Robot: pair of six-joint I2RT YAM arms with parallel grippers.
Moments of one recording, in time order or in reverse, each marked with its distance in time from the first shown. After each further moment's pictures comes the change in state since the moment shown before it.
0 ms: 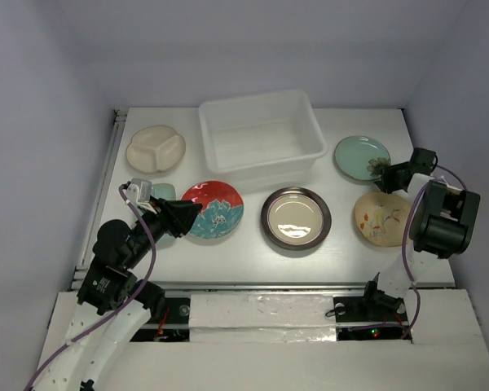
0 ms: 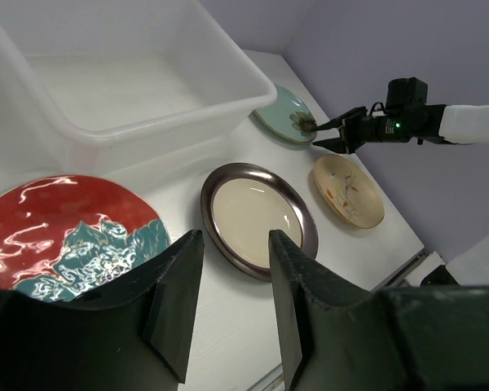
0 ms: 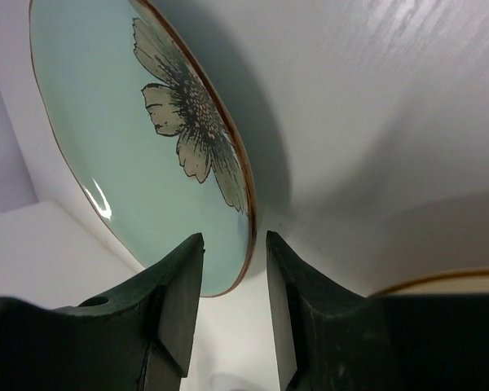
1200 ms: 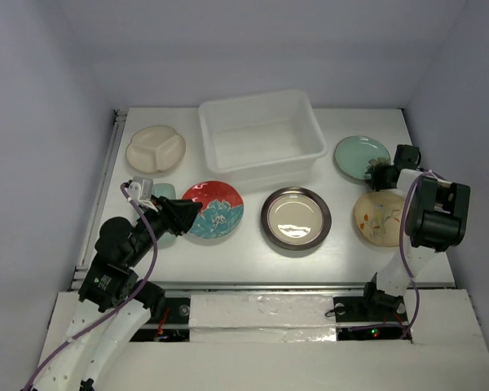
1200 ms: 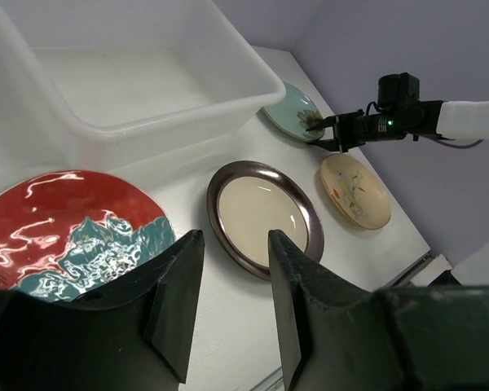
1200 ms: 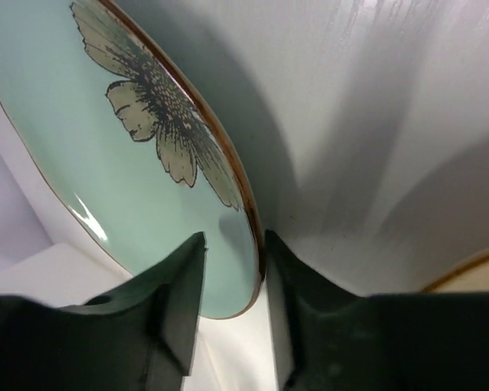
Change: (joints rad) left arm 0.001 0.022 0.000 0.000 -0.015 0.000; right arm 0.101 0.048 0.032 -0.049 0.170 0.246
